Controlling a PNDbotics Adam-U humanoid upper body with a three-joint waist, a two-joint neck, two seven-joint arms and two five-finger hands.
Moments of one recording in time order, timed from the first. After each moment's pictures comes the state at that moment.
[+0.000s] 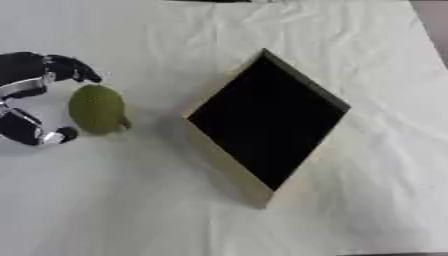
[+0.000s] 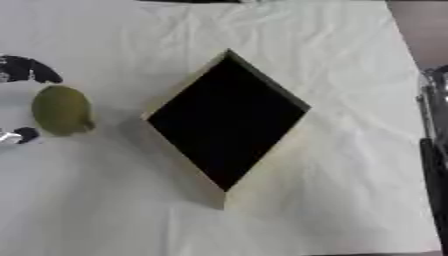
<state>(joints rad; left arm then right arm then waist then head) -0.72 0.71 -0.20 -1.59 -0.61 -0.22 -0.67 -0.56 -0.45 -0.09 -1.98 0.11 -0.21 -0.61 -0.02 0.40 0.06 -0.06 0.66</state>
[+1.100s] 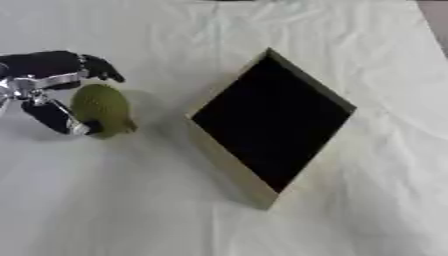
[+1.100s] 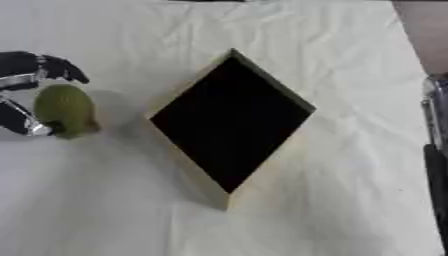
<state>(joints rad) -0.79 0.63 -0.22 -1.45 -0.73 -0.25 -0.74 -0.57 -0.44 -0.09 -1.98 0.11 -0.21 -0.61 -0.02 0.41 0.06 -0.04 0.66</state>
